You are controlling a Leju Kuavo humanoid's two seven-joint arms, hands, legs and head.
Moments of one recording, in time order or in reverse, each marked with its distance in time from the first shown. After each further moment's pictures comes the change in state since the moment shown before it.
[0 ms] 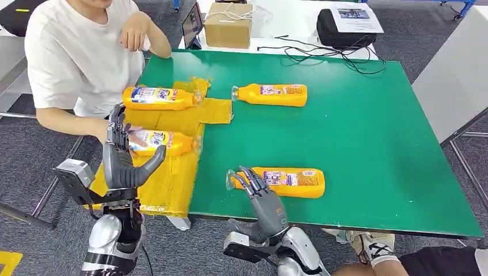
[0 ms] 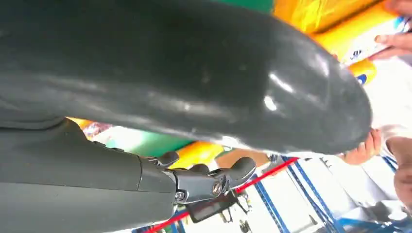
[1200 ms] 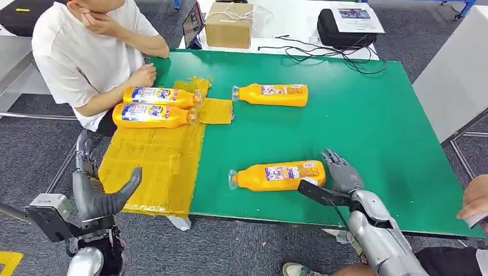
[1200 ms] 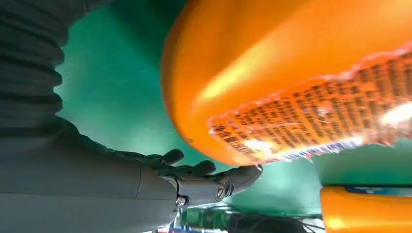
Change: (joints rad) left arm 0.196 -0.022 0.087 -0.155 -0.120 0.066 -0.007; right arm -0.316 -0.248 -0.263 0.390 0.151 0.256 0.219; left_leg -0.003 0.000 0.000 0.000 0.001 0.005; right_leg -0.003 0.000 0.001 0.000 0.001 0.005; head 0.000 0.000
